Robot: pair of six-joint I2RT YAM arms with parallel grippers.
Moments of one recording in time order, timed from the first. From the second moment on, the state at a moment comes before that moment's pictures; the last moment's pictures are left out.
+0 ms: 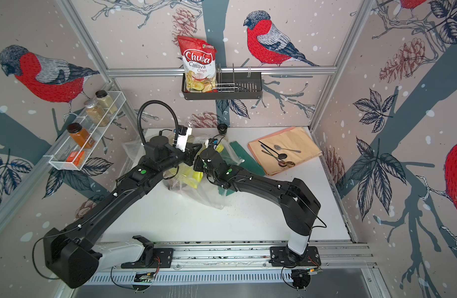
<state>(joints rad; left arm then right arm) -0.47 1.23 1.07 -0.12 0.29 -0.12 1.01 1.74 1.34 -0.01 0.18 0.81</state>
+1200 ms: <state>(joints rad) -0.47 1.33 1.07 -0.07 0.30 -0.13 1.00 1.36 1.31 -0.31 0.19 0.72</state>
